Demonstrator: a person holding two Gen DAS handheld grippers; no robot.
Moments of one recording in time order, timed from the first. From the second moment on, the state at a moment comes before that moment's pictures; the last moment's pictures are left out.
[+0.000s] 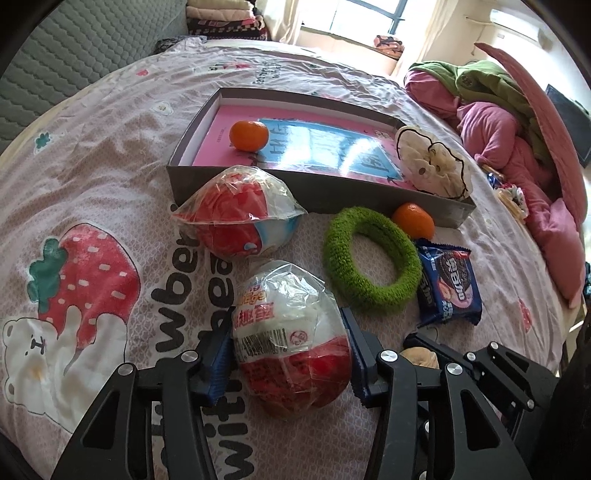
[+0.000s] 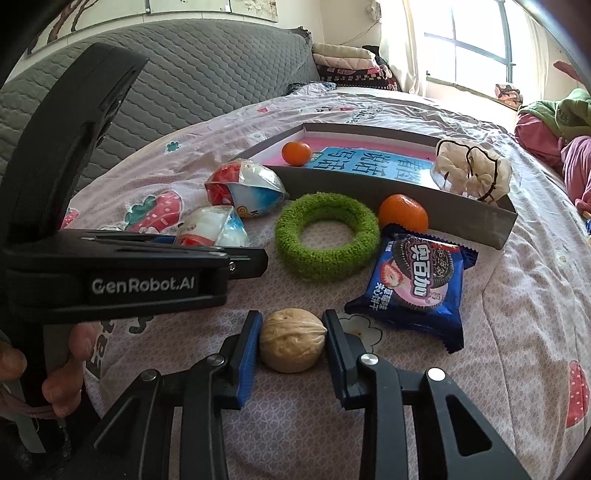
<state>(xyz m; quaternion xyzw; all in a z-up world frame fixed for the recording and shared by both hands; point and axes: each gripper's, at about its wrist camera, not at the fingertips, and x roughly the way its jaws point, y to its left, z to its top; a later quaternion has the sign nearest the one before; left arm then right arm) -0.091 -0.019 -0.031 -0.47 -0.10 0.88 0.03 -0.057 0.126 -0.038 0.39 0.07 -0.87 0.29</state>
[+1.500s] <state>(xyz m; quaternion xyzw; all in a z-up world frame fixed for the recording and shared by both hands) -0.052 -0.008 0.013 -0.40 -0.08 0.91 0.07 -0.052 0.155 -0.015 0.35 0.04 -0.89 0.27</state>
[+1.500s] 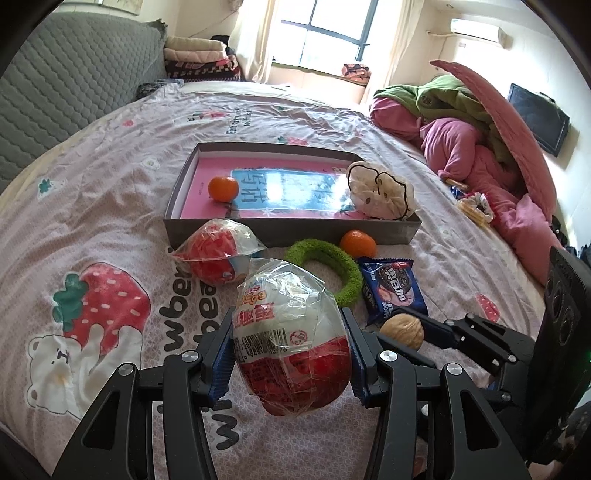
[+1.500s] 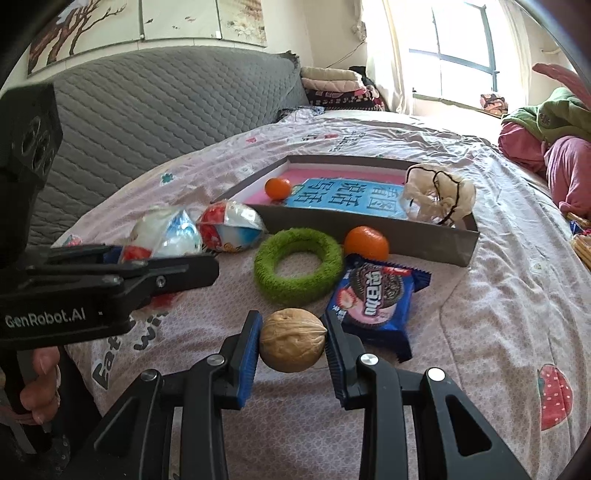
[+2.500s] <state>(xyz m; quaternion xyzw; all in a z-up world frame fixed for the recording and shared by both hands) -0.052 -0.009 0.024 -0.37 -0.05 0.93 0.06 -0.046 0.166 0.007 0.30 0.04 -0.92 0.25</state>
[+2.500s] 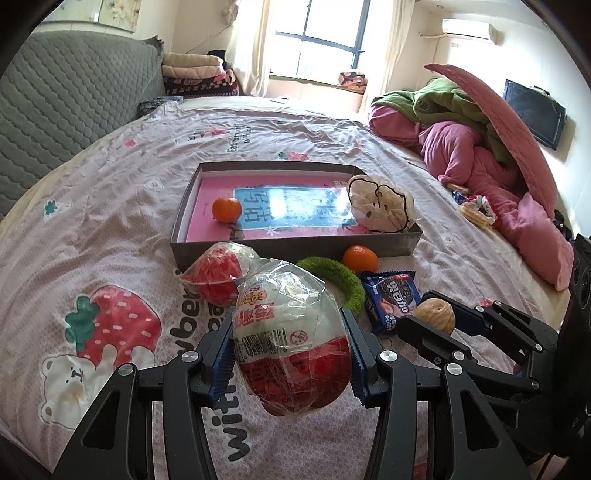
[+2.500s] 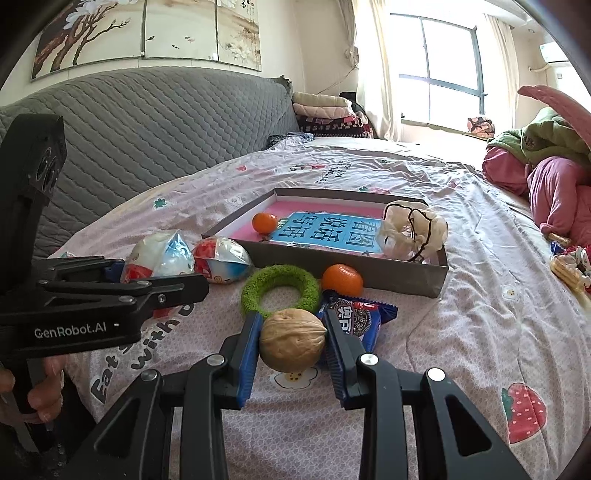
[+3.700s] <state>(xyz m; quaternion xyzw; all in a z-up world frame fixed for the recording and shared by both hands) -0.068 -0.006 0.032 -0.36 -0.02 0.93 0.05 -0.069 0.169 0.020 0.29 0.04 -0.93 0.24</state>
